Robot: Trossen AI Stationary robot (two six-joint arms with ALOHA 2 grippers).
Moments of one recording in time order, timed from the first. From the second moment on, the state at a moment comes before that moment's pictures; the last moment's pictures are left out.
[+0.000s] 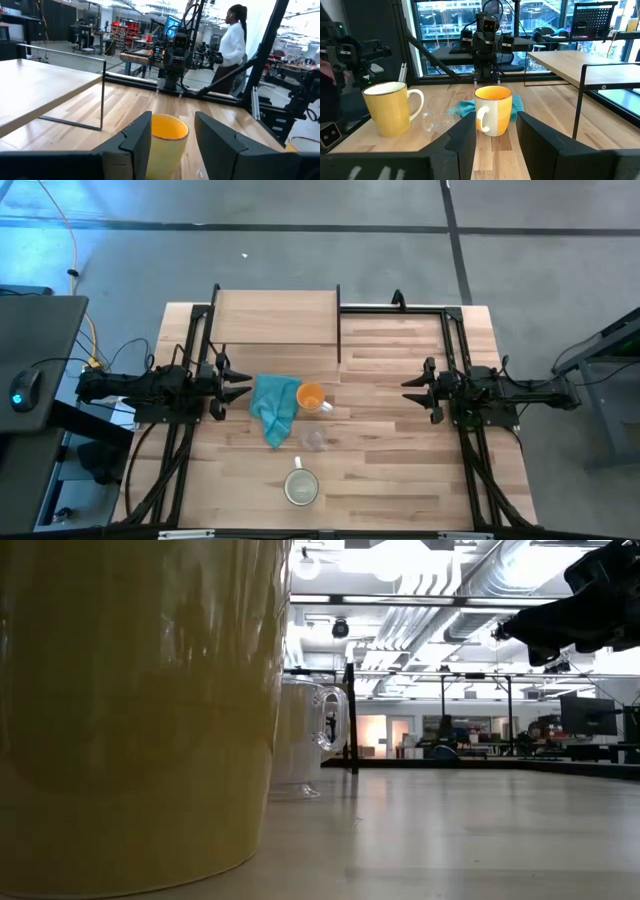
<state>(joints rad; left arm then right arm) 0.03 0.01 0.01 0.04 -0.18 -0.15 0.02 0.01 0.01 0.00 0.00 0.03</state>
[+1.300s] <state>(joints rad) 0.03 0.01 0.01 0.13 -0.10 -0.55 0.02 0.01 0.01 0.05 0.00 0.42</state>
